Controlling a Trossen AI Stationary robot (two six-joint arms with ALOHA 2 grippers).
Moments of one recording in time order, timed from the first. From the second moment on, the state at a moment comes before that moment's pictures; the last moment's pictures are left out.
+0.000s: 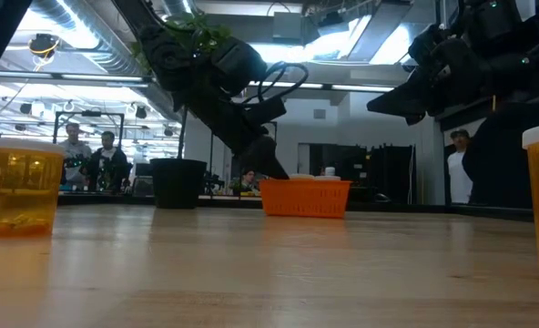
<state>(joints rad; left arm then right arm) 0.24 1.86 0.97 0.25 -0.19 0.24 -0.16 0.97 0.24 0.52 -0.03 0.00</state>
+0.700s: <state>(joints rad) 0.26 1.86 0.97 0.23 -0.29 0.23 -0.16 0.97 0.24 0.52 -0.03 0.00</state>
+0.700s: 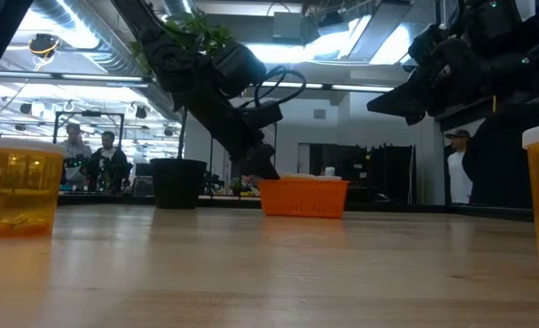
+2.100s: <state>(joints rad) 0.18 1.56 0.91 0.16 -0.24 0.38 -0.15 0.97 0.24 0.49 -0.04 0.04</state>
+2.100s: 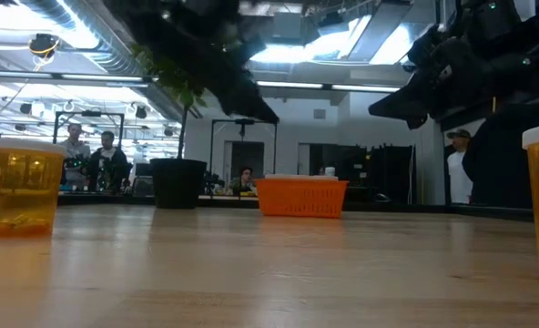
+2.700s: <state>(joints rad) 0.07 0.90 0.35 0.33 -0.15 0.23 0.09 0.97 0.67 -0.28 0.12 0.16</state>
